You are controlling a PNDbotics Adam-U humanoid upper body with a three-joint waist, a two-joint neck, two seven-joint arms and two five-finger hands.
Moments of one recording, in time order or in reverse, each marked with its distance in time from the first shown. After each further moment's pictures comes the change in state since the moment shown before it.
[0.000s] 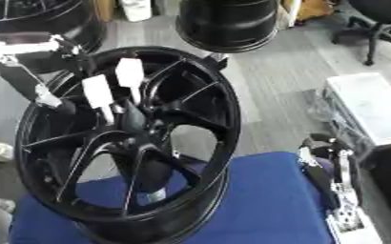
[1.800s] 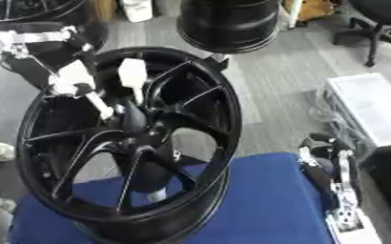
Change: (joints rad) left arm -0.030 0.030 0.023 -0.076 0.168 0.070 -0.070; right arm -0.007 0.007 0.005 0.002 -0.006 0.001 0.002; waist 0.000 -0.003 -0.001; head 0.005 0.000
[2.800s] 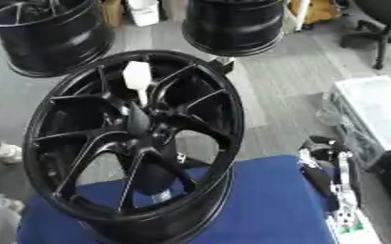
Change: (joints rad) left arm 0.290 0.335 0.197 0.161 -0.157 -0.056 0.144; right arm 0.019 -0.007 -0.013 0.010 0.000 0.006 -0.011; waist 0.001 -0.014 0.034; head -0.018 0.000
